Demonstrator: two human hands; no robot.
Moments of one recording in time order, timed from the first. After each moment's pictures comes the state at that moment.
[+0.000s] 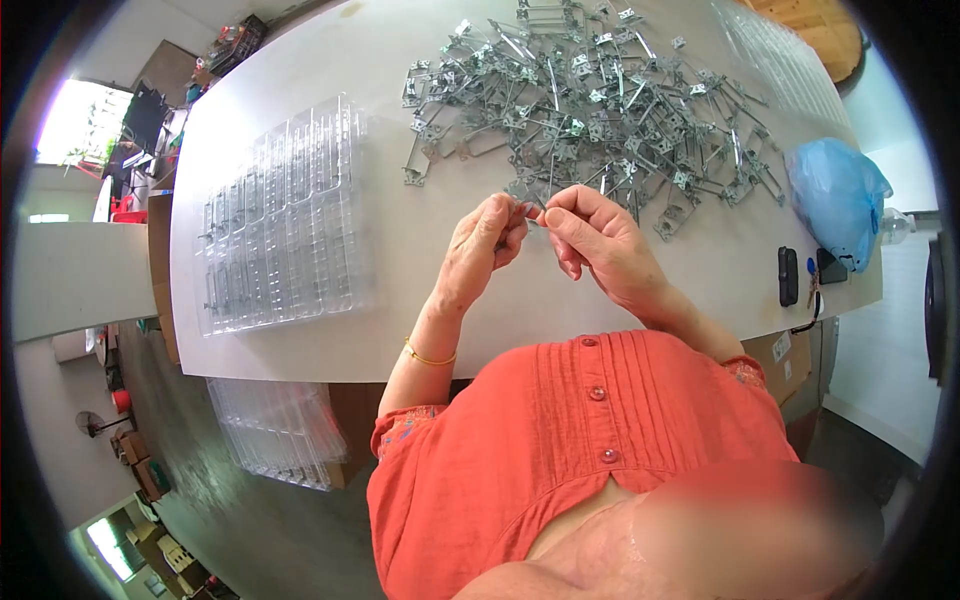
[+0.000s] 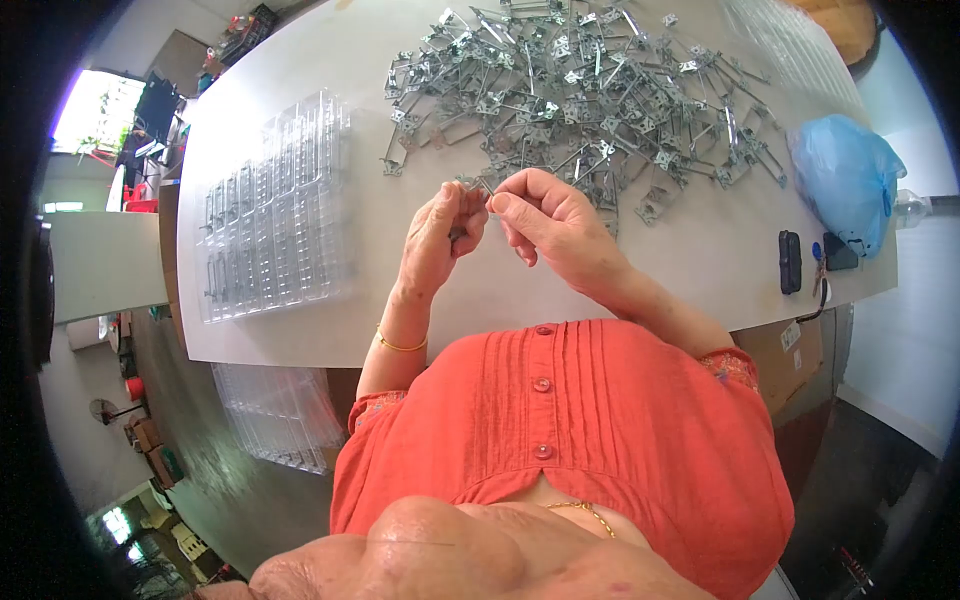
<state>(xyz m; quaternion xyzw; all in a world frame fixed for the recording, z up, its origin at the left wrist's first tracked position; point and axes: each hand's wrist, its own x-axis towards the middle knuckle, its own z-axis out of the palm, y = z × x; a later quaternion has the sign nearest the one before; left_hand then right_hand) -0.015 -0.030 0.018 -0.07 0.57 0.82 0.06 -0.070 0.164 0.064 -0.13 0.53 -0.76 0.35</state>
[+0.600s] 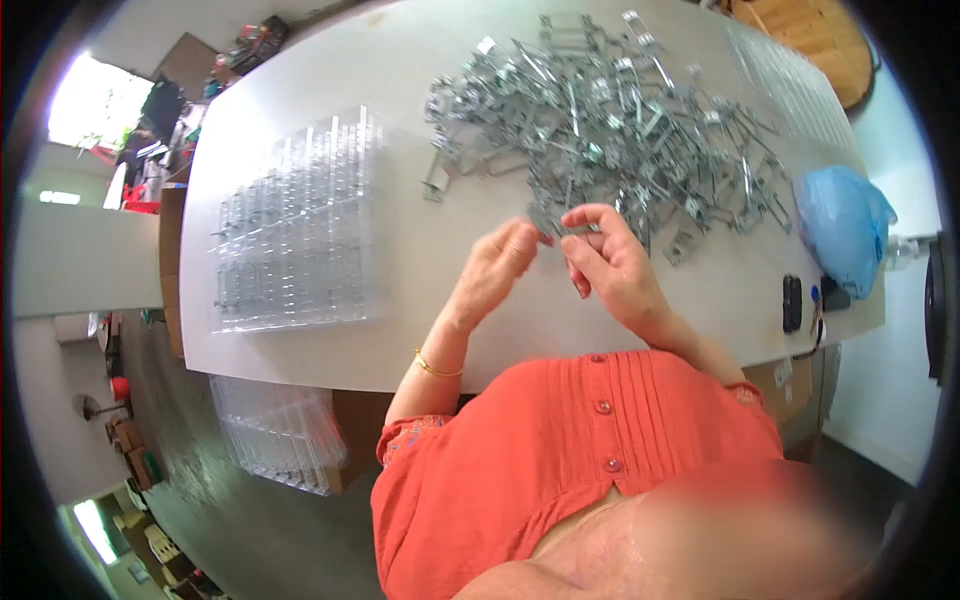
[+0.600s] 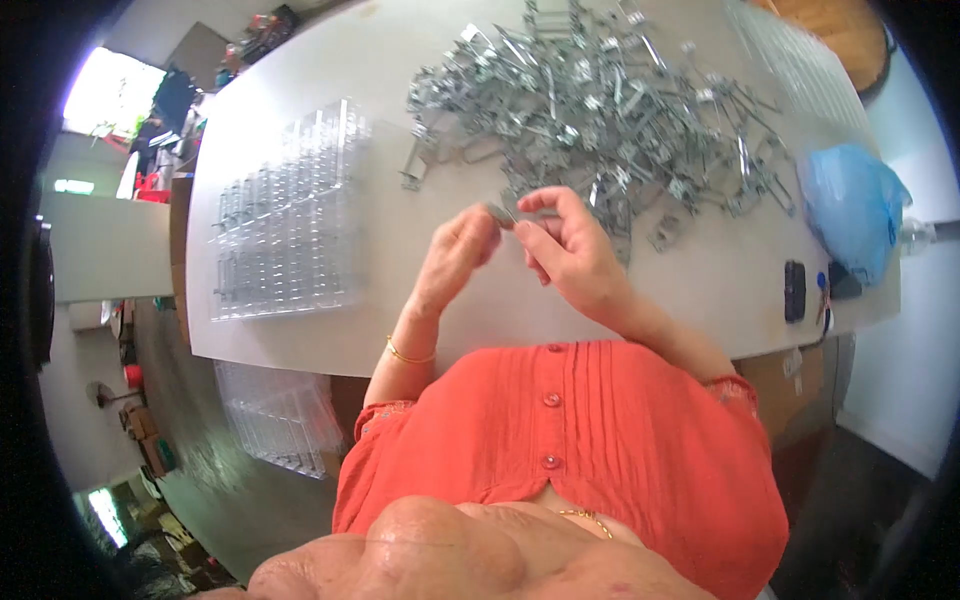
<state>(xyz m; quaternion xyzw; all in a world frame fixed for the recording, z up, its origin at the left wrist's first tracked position) -0.014 -0.036 0.011 -0.04 0.68 0.73 0.03 -0.067 0.161 0.060 -0.13 0.62 -0.72 0.30</state>
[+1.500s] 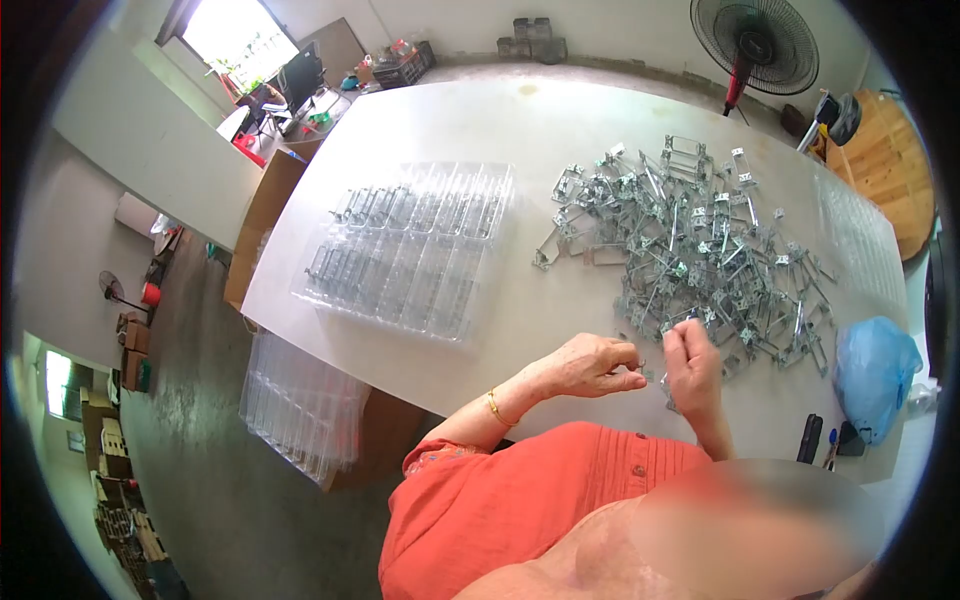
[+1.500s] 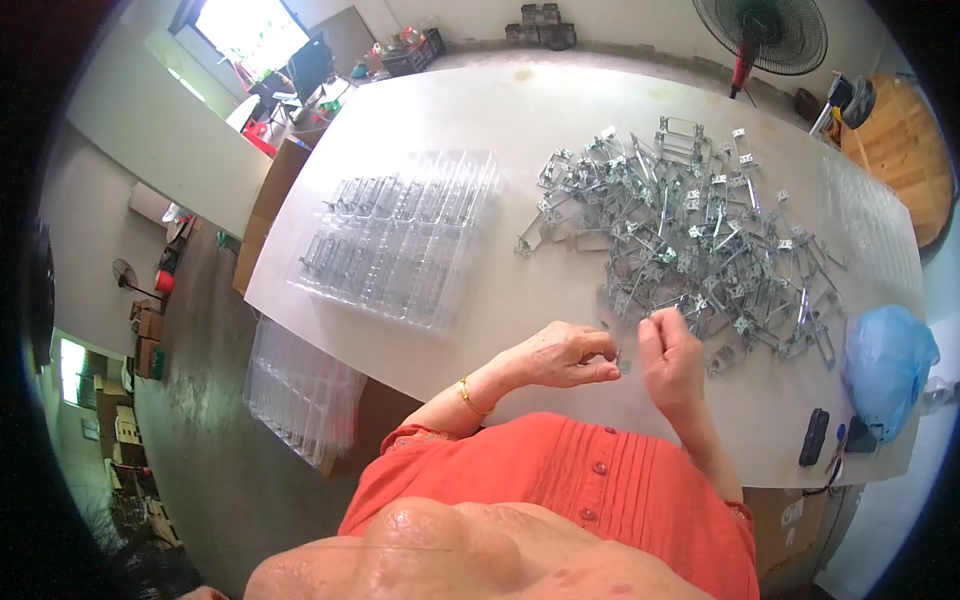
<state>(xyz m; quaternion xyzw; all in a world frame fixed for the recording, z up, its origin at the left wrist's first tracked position) -0.001 -0.023 0.032 0.15 0.87 0.46 0.05 -0.077 0.184 0.046 -0.23 0.80 -0.54 0.07</state>
